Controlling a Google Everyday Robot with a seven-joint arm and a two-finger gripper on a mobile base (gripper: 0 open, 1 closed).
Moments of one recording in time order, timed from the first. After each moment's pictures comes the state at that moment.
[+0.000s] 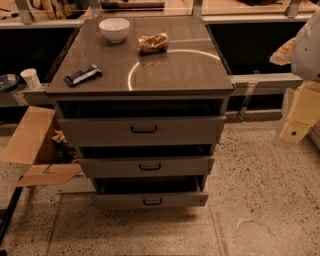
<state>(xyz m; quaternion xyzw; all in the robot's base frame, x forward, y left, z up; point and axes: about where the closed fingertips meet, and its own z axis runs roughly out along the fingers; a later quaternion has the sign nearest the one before) 0.438 -0.217 0.976 -0.60 0.78 -0.03 0.16</state>
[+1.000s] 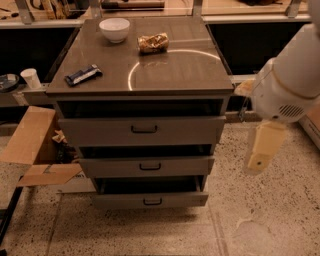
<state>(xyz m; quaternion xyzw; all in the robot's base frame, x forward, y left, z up) 0.439 -0.178 0.903 -0.65 0.74 0.00 0.15</state>
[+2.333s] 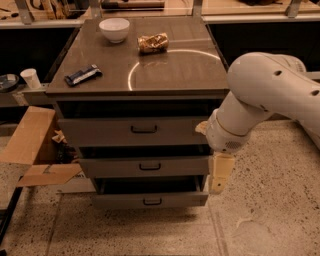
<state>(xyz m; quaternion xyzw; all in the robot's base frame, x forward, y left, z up) 0.464 -0.128 0.762 -0.71 0.69 0.07 0.11</state>
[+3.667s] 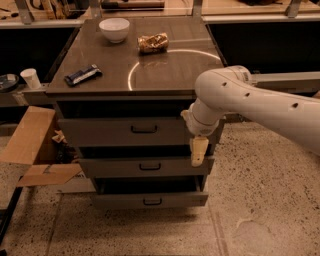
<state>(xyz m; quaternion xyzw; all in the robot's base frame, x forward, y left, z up) 0.603 -0.111 0.686 -0.74 0.65 -0.02 0.15</state>
